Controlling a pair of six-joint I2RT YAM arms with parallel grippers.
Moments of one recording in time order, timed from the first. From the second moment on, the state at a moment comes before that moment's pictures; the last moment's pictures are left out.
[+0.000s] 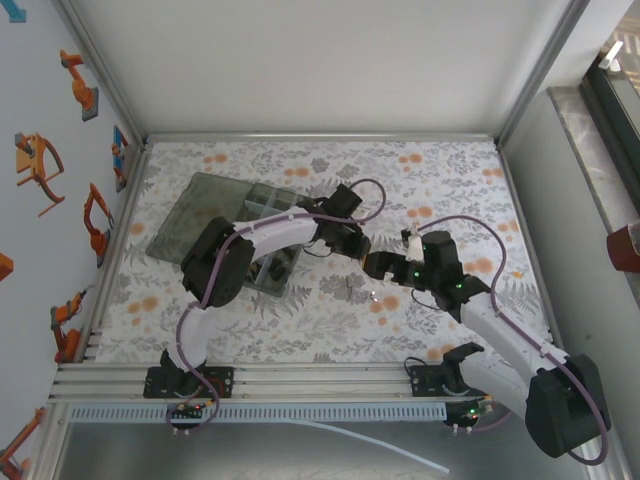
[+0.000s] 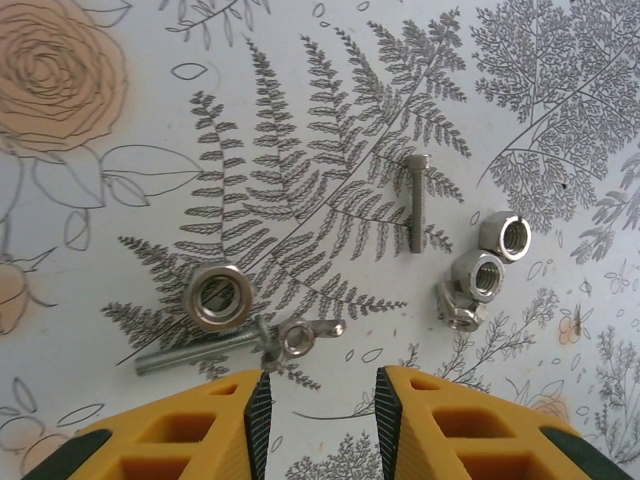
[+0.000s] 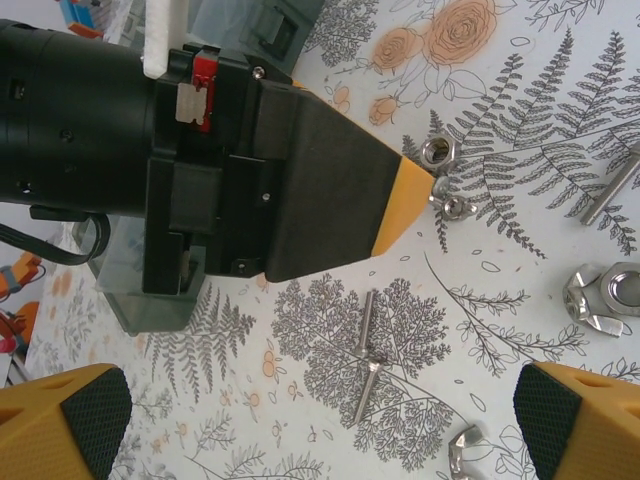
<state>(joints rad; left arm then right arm) -0.88 2.14 1.61 -0.51 0.29 -0.38 0.39 0.97 0.46 -0.16 -0.45 0.59</state>
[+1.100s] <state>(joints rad) -0.90 2.22 1.65 -0.58 0.27 -0.40 0.39 1.01 0.46 -0.16 -0.46 0.59</state>
